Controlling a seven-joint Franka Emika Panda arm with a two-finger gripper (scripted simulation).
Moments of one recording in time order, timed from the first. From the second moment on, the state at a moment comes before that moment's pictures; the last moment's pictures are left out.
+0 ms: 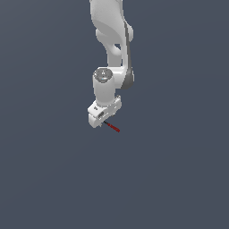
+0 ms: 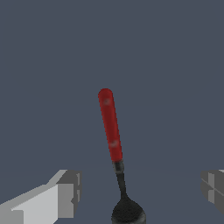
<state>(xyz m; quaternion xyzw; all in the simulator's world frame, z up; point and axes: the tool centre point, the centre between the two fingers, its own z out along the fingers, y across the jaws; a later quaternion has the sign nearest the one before) -0.078 -0.043 0.080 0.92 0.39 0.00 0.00</state>
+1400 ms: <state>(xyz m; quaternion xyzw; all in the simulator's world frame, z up) -0.105 -0.047 0.044 0.86 0.51 0.00 0.00</state>
